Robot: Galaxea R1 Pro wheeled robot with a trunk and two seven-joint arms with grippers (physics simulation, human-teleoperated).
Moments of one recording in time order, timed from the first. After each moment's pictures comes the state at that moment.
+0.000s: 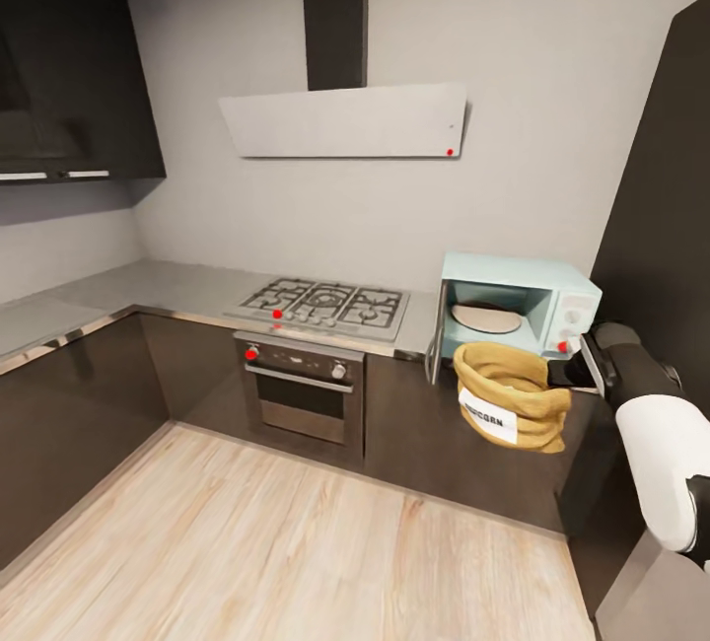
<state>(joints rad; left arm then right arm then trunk) 0.00 -0.03 0.01 -0.06 0.28 -0.05 0.14 -1.11 -0.28 -0.18 -0.61 0.31 1.04 0.20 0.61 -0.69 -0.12</state>
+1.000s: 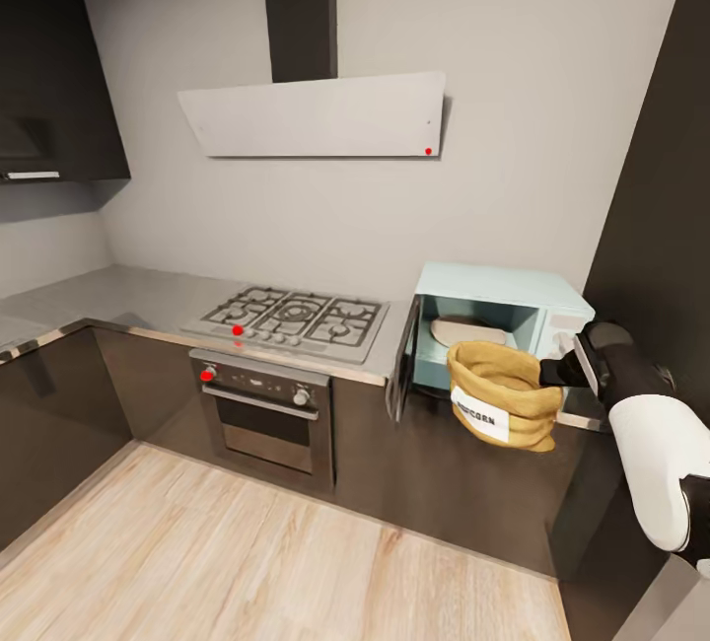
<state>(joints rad) 0.00 -0.02 0.01 -0.06 0.28 -0.05 0.14 -1.11 -0.26 -0.19 -0.61 0.30 1.04 0.21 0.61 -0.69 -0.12</state>
